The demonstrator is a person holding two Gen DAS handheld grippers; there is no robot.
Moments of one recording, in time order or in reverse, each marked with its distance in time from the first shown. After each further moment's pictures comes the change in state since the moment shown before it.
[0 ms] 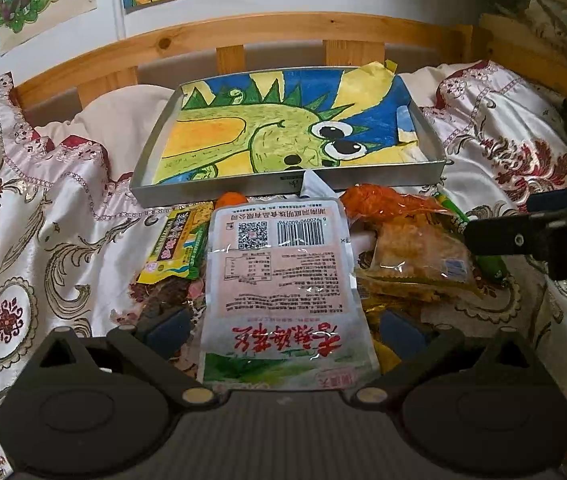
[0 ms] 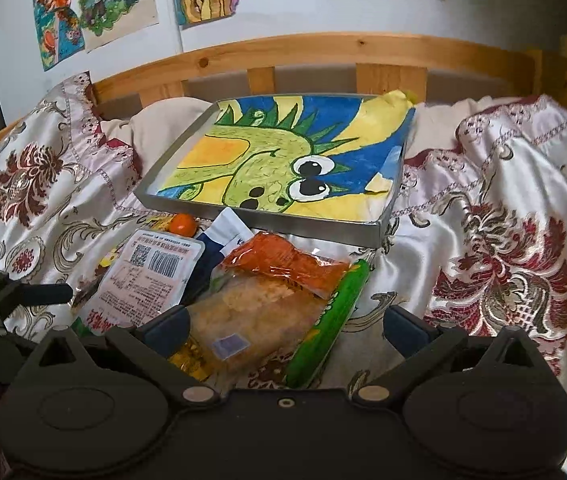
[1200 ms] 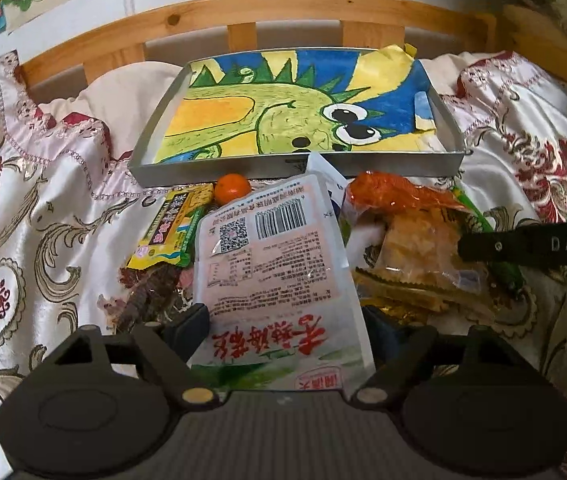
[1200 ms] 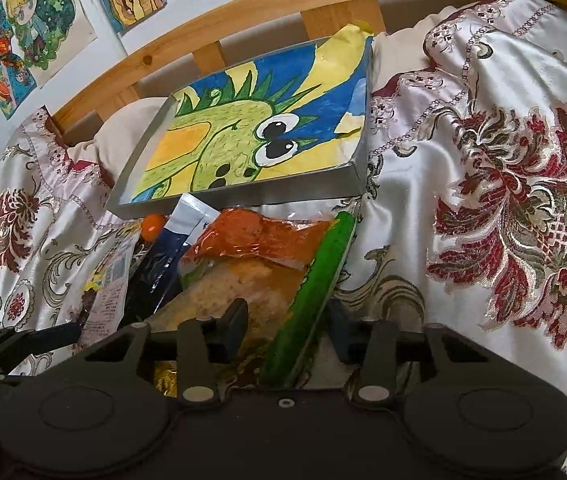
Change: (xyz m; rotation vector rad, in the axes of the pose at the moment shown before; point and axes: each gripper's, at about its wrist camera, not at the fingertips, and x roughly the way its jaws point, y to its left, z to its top) left arm 0.013 -0.004 0.007 -0.090 0.050 -0.009; right arm 0.039 -0.032 -0.015 0.241 0.066 0.043
